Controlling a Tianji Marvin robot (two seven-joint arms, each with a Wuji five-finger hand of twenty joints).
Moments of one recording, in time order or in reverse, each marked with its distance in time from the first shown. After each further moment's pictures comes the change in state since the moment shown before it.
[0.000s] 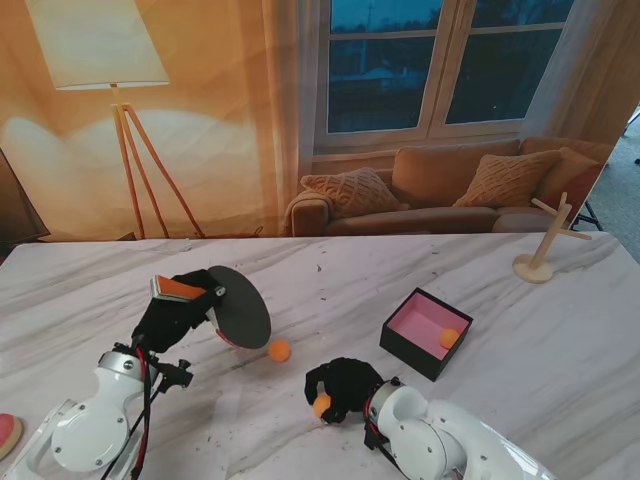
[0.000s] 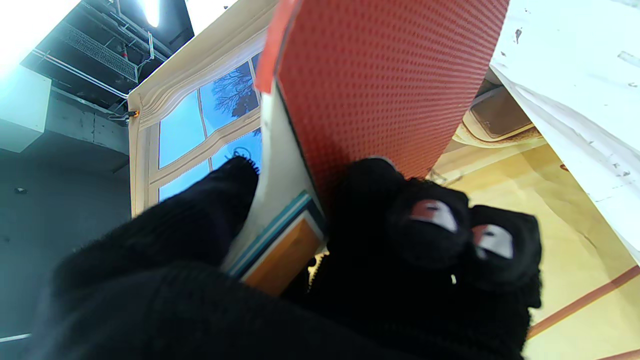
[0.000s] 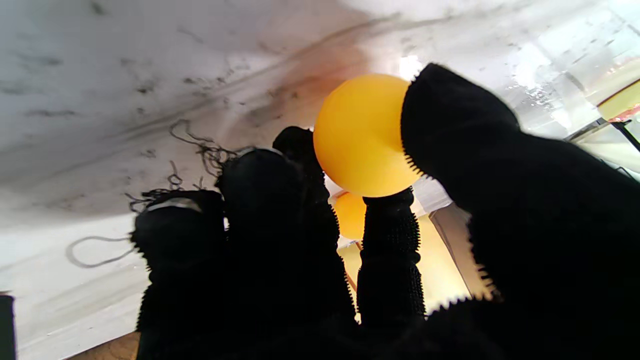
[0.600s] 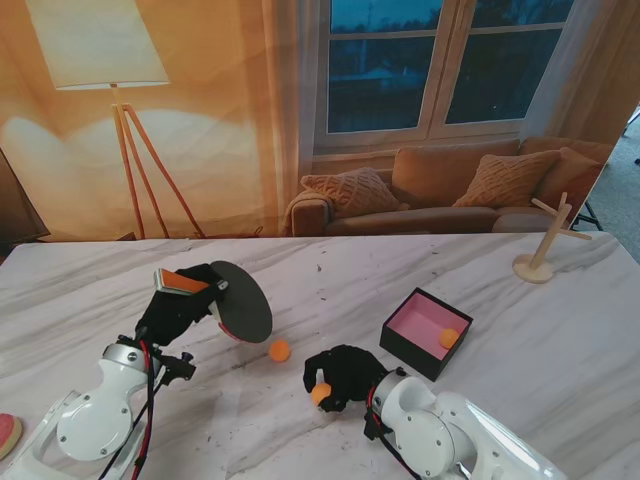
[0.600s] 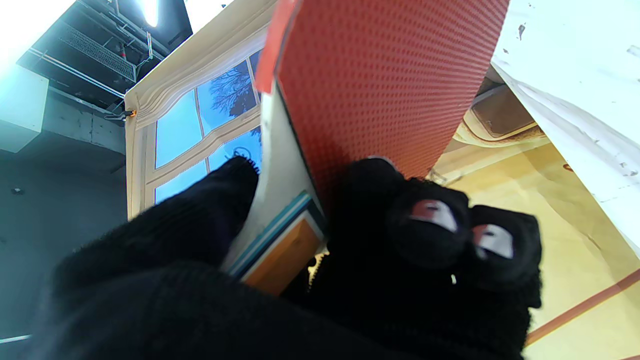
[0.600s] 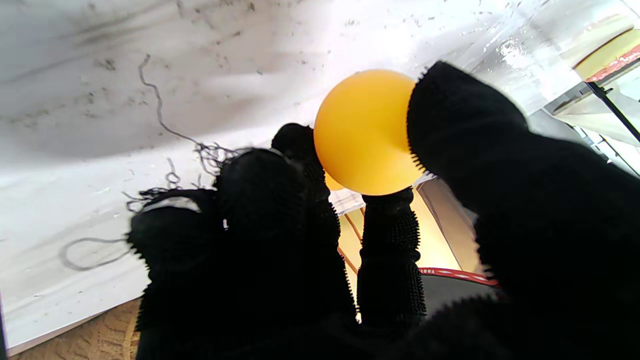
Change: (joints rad) left arm -0.041 0.000 0.017 0.024 -0.006 0.016 -0.002; right arm -0.023 0.007 0.056 -0.075 0.031 -0.011 0.012; left_hand 0.000 0.000 0.000 0.000 0.000 0.000 0.000 0.000 0.000 0.000 0.000 0.000 0.000 0.000 -0.001 0.000 0.000 0.000 0.000 -0.001; right_hand -0.016 -0.002 0.001 -0.008 0.020 0.011 0.000 -0.015 0.031 0.002 -0.004 -0.009 0.029 0.005 -0.010 0.000 0.035 0.004 0.003 -0.026
